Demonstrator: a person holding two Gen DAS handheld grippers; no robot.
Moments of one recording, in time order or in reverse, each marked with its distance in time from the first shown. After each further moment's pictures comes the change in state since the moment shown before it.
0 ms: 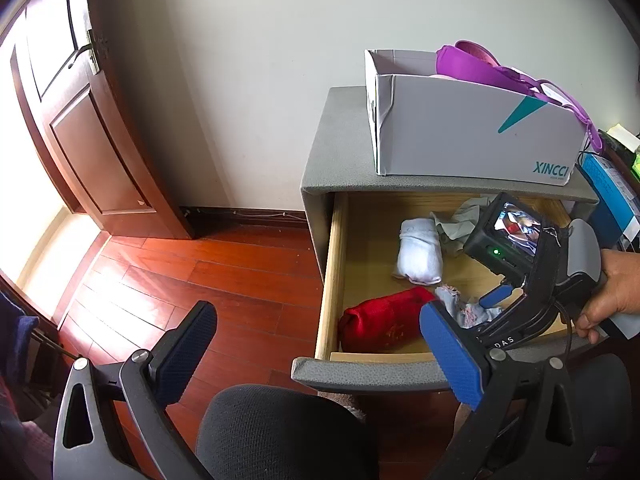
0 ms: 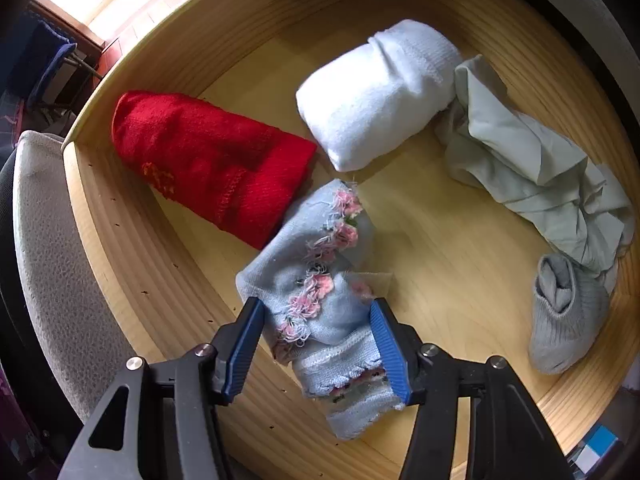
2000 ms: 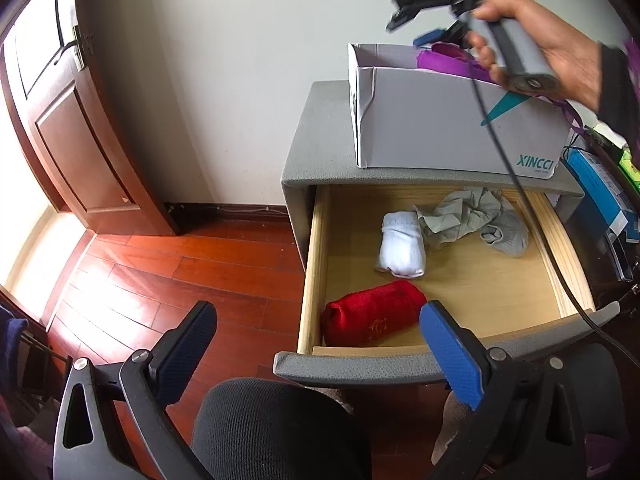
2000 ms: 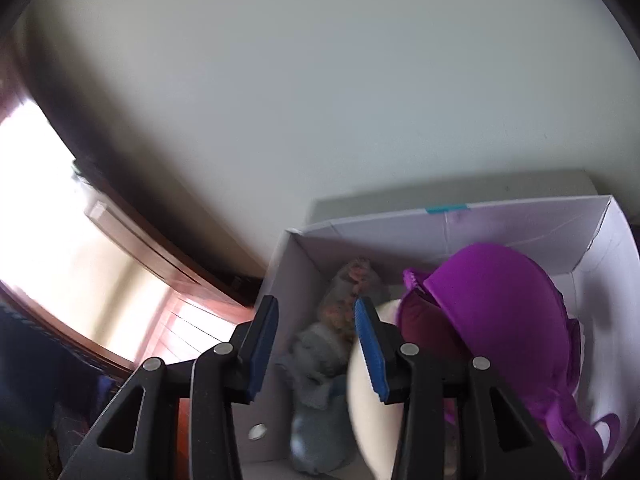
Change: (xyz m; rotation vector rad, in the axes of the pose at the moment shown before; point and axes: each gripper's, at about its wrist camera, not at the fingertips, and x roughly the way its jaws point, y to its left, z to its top) left arm 0.001 -0.007 -0.002 0.015 0.010 -0.055; right arm -0.268 -0.106 0.067 0.606 -0.926 0.189
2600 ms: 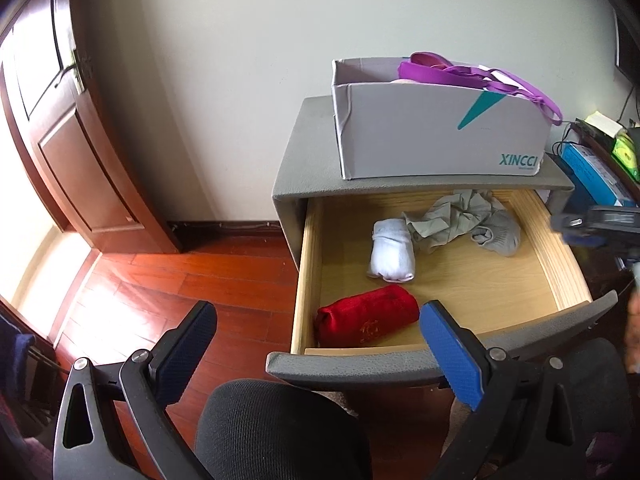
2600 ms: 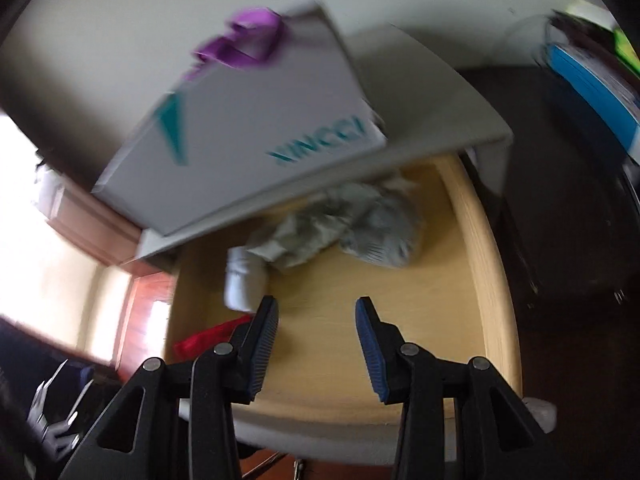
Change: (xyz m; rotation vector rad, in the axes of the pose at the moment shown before) left arm -0.019 -0.019 -0.005 0.052 -0.058 0.016; right arm -0.125 -0.113 -0.237 0.228 0.112 -0.278
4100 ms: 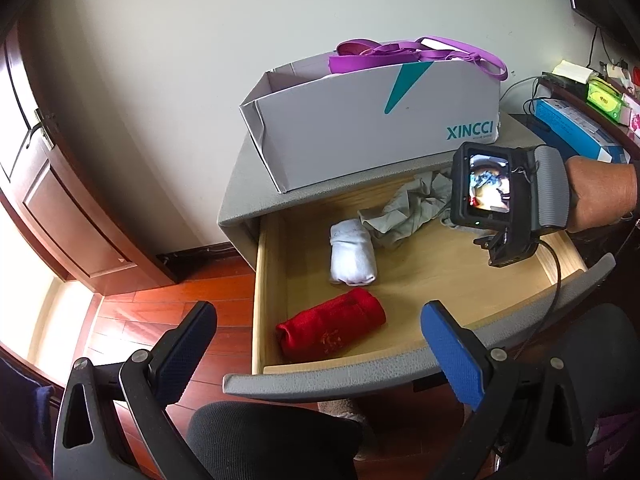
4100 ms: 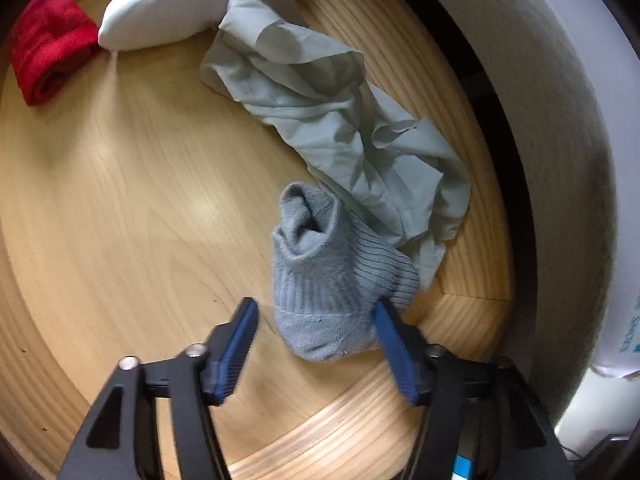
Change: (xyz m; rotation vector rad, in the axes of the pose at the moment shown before) left arm 0.006 -0.062 0.009 0.175 -0.002 -0.002; right arm 0.164 0.016 0.006 -1.332 0.361 -0.502
